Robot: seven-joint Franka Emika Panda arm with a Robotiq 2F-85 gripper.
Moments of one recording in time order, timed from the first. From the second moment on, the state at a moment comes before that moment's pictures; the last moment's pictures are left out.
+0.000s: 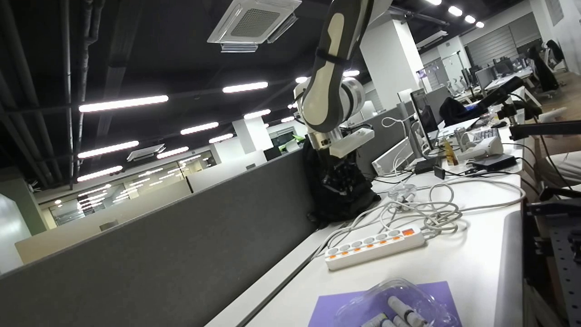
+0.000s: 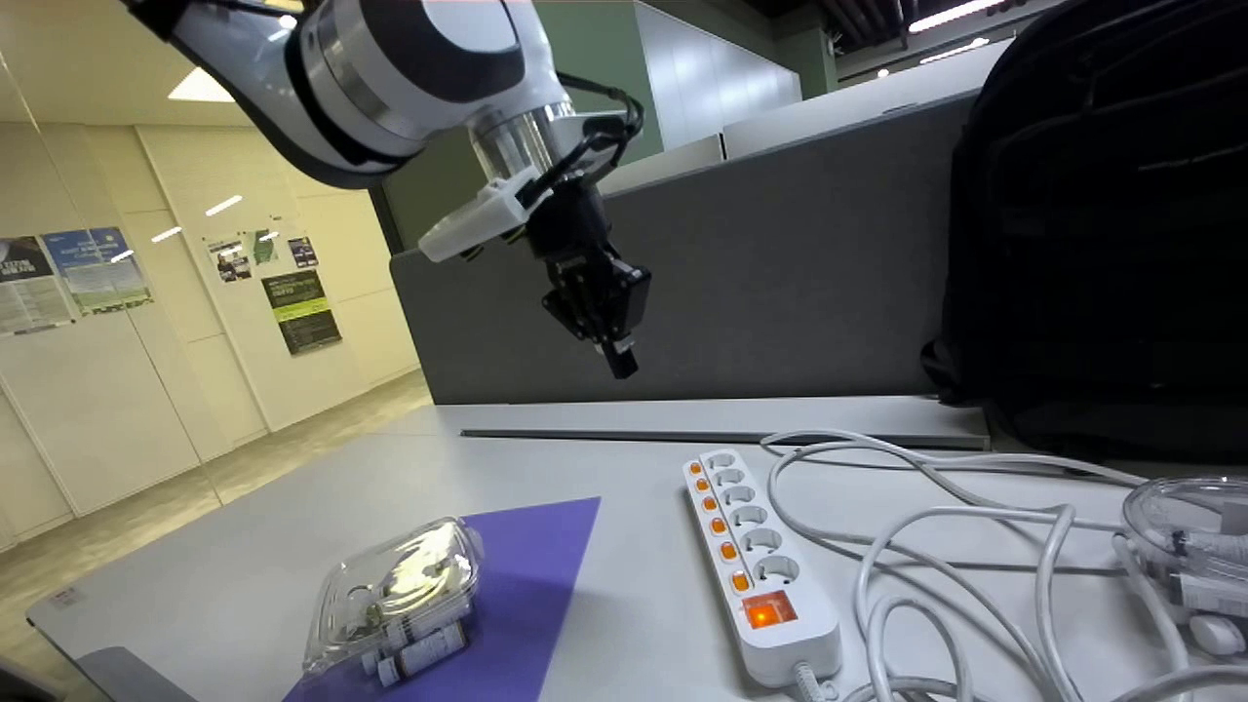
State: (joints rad) arm -0.12 0.09 -0.01 -2.30 -0.13 2.52 0.22
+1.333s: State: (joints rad) arm -0.10 0.28 -0.08 -2.21 -0.08 2.62 0.21
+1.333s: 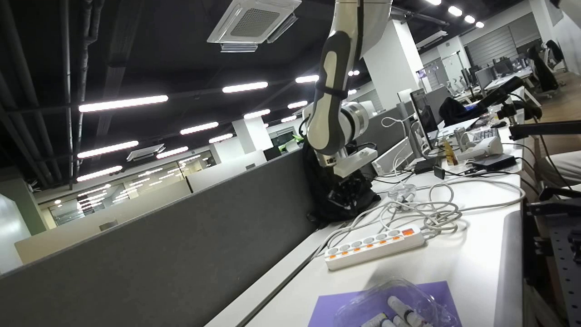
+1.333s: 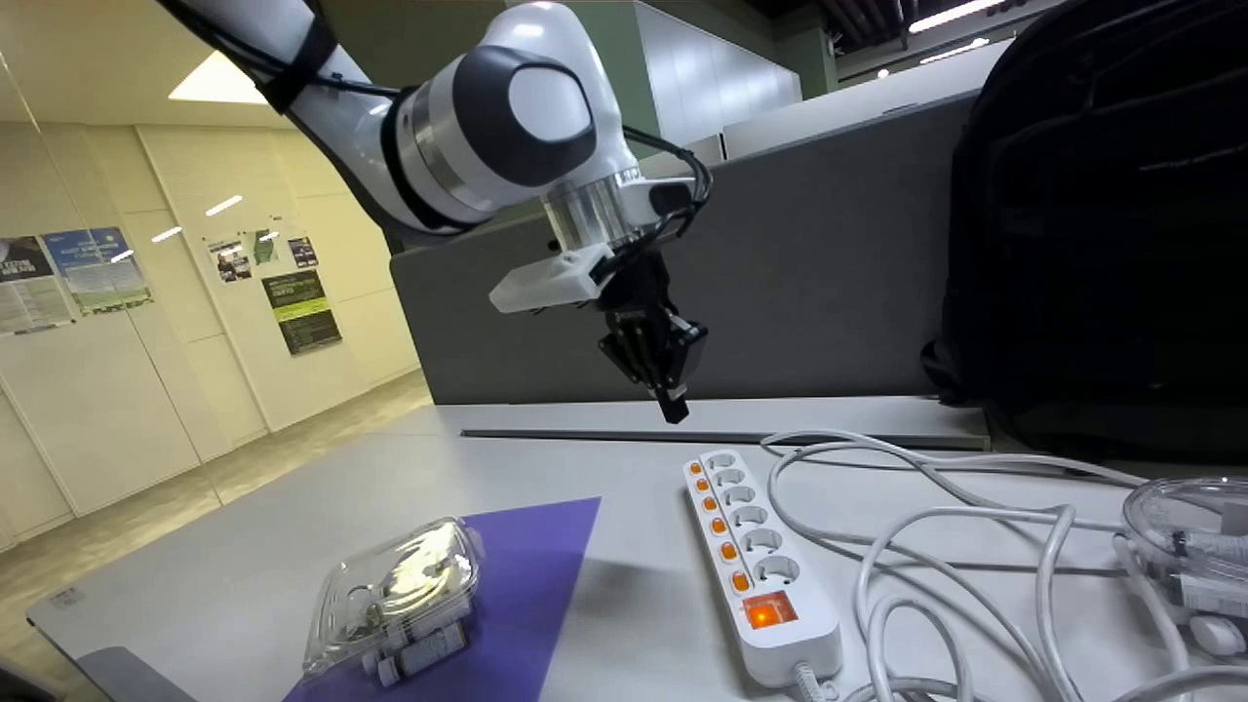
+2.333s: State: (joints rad) arm -0.03 0.51 -0.13 -2.03 -0.07 2.62 0.24
